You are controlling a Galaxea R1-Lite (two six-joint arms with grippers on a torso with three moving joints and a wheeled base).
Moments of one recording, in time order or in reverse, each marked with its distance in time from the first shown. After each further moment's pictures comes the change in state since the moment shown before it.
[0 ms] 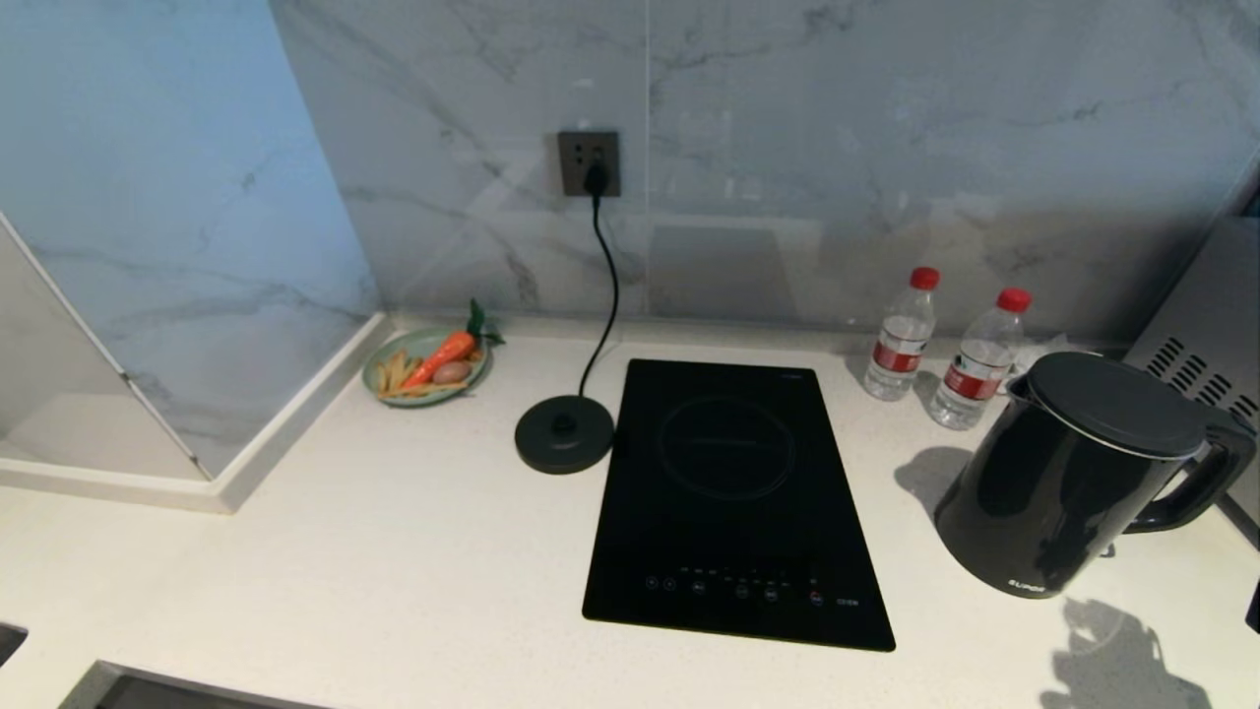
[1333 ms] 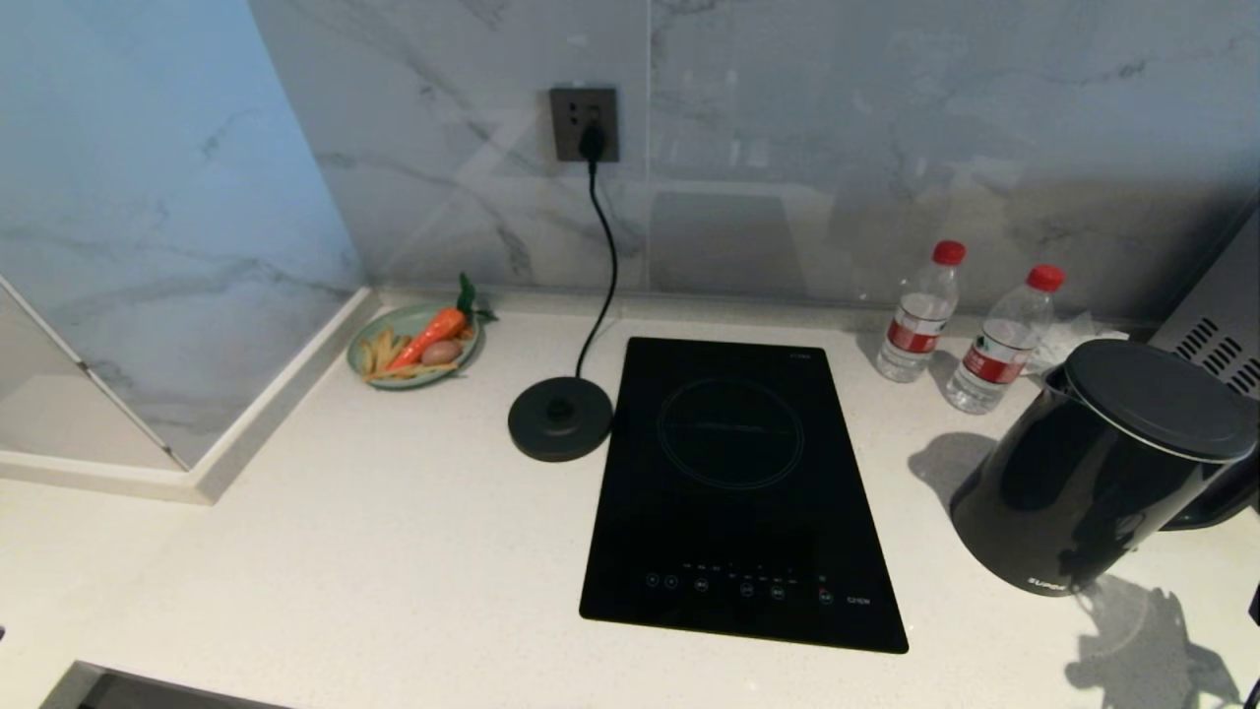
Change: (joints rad) left arm 0.000 0.000 0.003 -0.008 0.000 -0.003; right arm -0.087 0.235 0.204 -0.629 0.056 -0.135
